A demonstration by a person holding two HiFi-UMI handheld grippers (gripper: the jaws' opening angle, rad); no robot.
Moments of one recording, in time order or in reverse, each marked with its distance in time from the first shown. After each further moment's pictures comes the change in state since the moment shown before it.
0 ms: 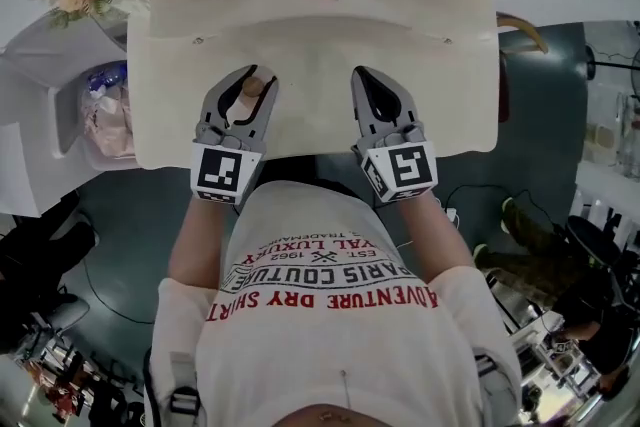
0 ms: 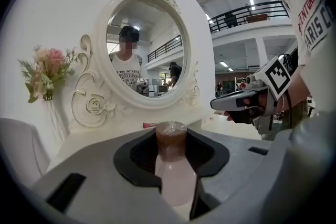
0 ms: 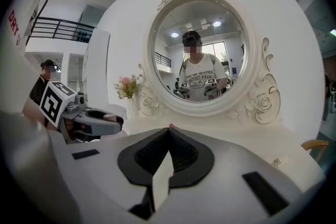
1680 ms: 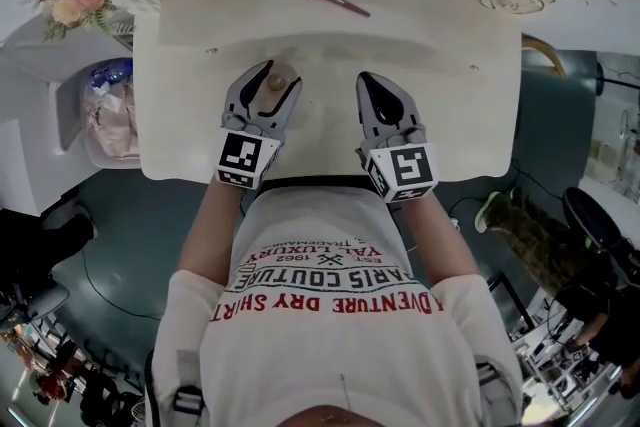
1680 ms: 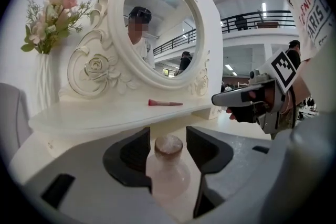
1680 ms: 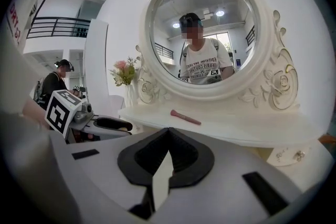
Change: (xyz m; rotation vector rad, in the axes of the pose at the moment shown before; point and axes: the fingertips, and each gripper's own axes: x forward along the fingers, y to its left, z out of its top) left arm 0.058 0.035 -0.076 -0.105 0.042 -0.012; right arm 0.067 -0.001 -0.047 -0.002 0.088 0.039
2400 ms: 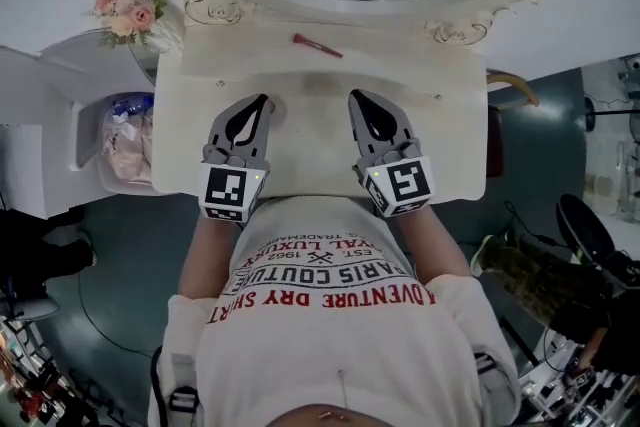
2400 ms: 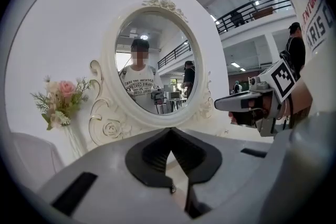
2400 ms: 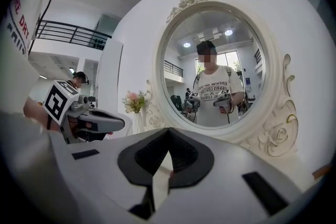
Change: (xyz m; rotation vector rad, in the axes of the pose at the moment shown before) left arm -0.074 -0.027 0.135 0.115 -0.105 0.167; right arm -0.065 0.002 0.112 -0.086 -0.195 0.086
